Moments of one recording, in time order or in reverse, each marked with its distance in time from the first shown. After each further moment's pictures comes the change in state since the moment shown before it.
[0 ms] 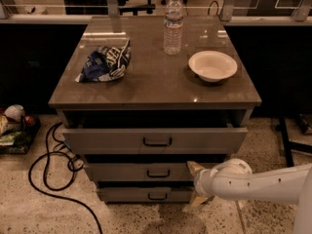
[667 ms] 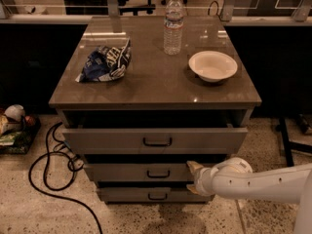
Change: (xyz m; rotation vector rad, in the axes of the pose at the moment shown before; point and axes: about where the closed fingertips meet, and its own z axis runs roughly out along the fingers) arm -0.001 0.001 0.001 -0.003 -0.002 -0.001
